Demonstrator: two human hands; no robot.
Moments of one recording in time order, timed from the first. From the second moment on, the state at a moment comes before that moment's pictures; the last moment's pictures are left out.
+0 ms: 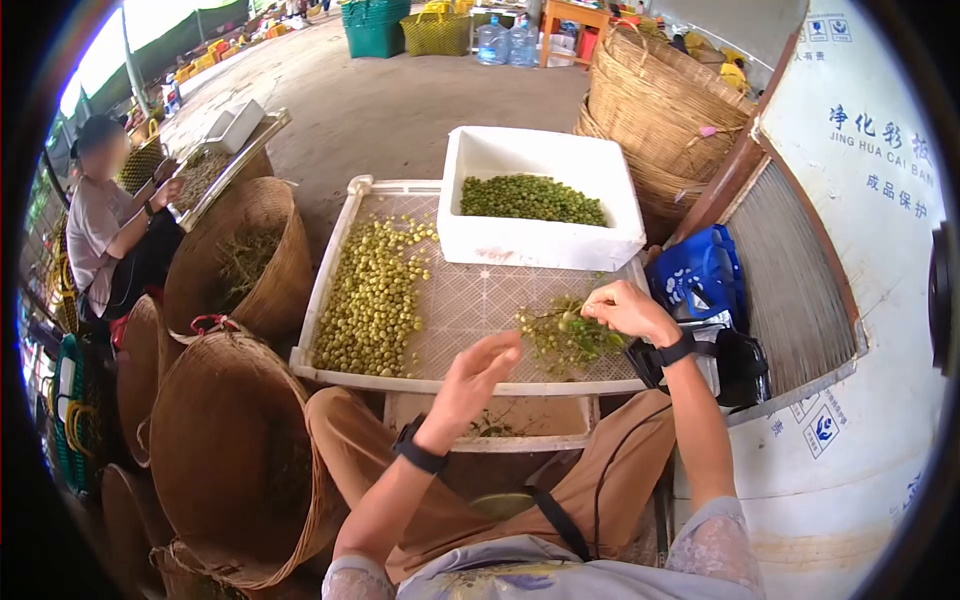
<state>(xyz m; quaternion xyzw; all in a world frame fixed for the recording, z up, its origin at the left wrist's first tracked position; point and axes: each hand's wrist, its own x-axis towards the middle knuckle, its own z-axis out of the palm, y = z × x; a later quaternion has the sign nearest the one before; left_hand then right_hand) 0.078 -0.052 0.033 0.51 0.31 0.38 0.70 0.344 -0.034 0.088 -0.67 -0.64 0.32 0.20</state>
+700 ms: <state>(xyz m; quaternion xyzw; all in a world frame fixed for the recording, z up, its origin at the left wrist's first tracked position) 0.082 -0.036 0.005 0.23 0.24 0.41 0.85 0.217 -0.070 0.023 -0.51 -0.57 0.47 0.45</state>
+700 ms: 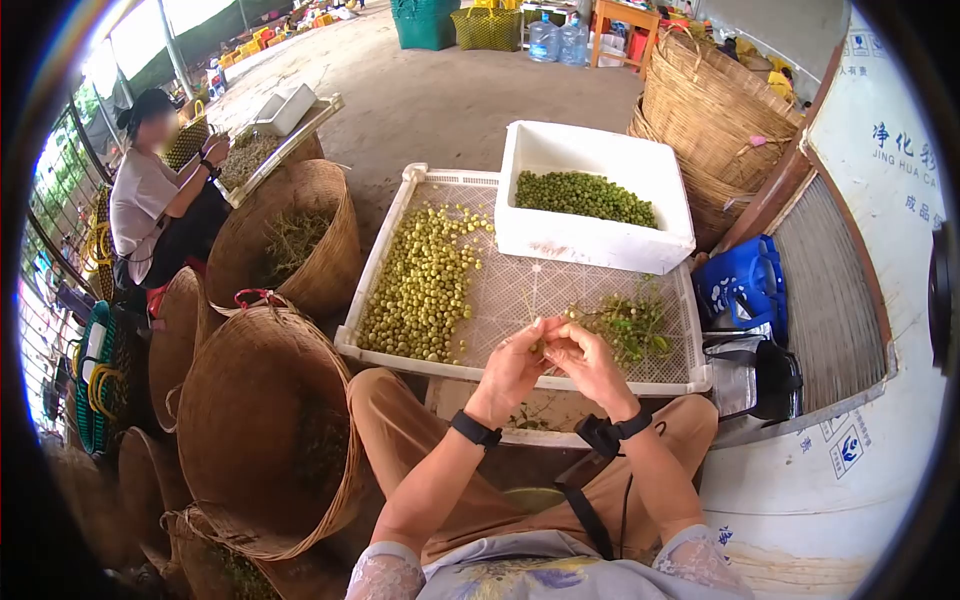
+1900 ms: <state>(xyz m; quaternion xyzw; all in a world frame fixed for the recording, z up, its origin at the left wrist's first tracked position) 0.058 -0.035 -0.001 0.21 0.26 0.47 0.82 0.213 -0.081 -0.005 -0.48 -0.37 0.60 0.53</state>
